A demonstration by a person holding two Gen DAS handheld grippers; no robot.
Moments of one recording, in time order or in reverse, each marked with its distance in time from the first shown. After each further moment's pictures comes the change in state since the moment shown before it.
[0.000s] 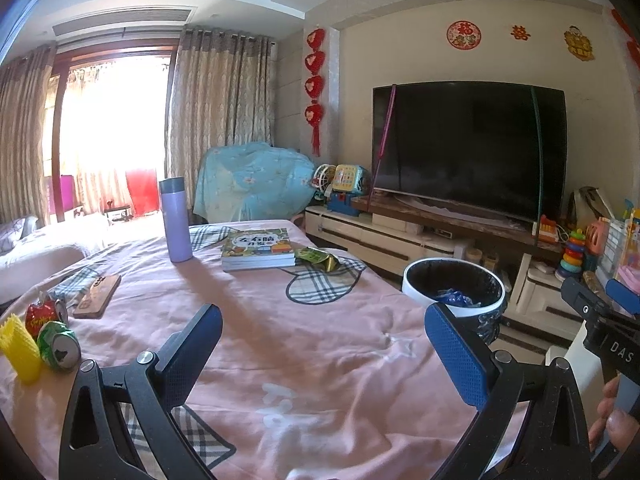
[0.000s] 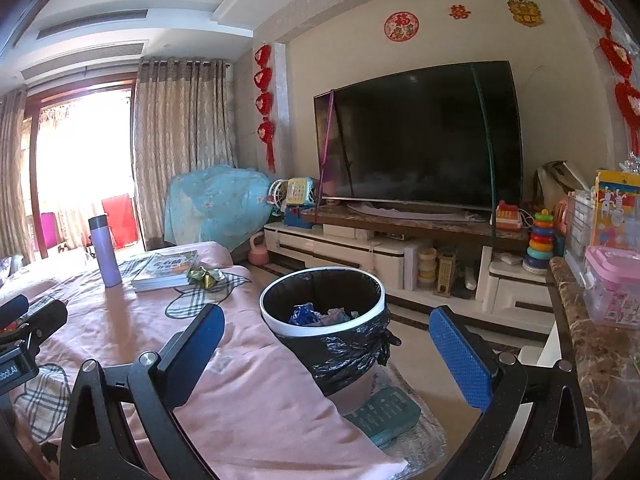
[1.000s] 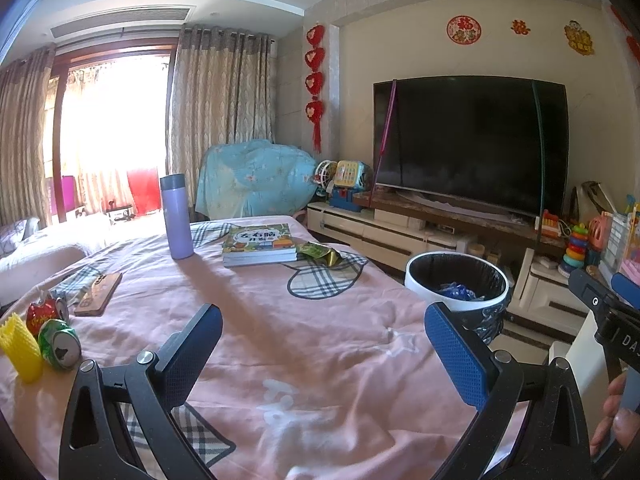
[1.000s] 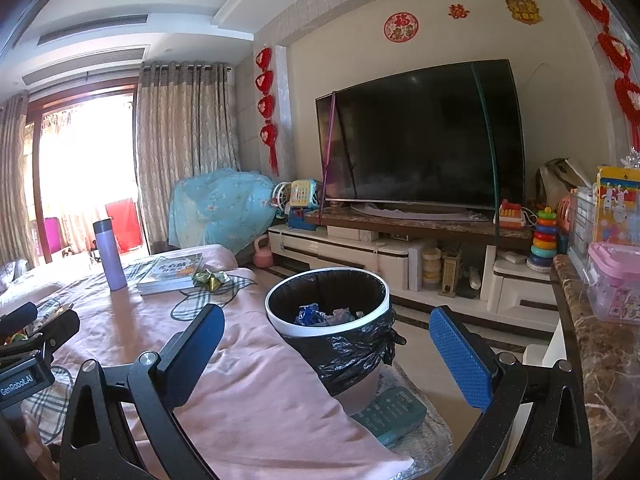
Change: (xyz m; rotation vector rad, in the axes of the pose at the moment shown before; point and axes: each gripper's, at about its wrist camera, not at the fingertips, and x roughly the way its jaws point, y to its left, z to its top) left arm 0.006 0.003 -0.006 0.009 0.012 0.003; right arm -0.002 0.000 -0.002 0.014 -0.009 0.014
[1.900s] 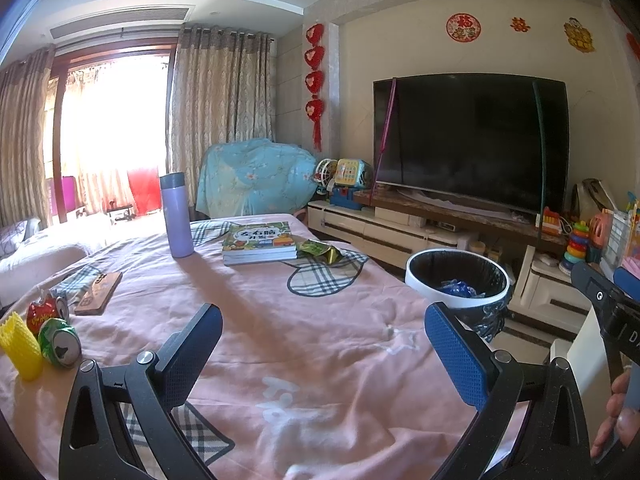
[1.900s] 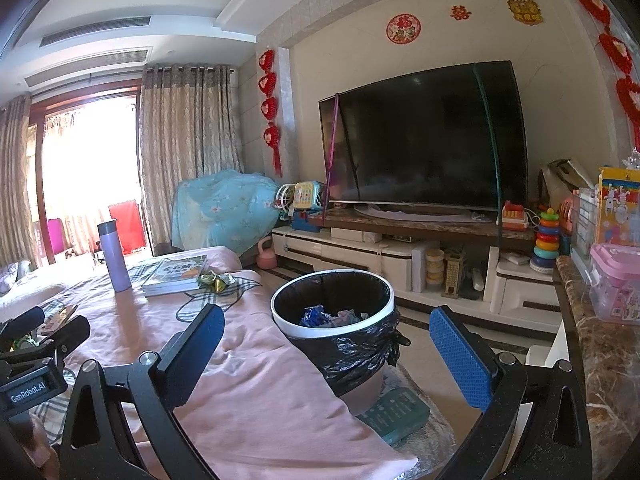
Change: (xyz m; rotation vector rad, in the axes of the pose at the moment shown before) left arm 0.001 0.003 -0.001 0.000 0.005 -0.003; right arm -0.001 0.003 -0.002 0.000 -0.006 0.009
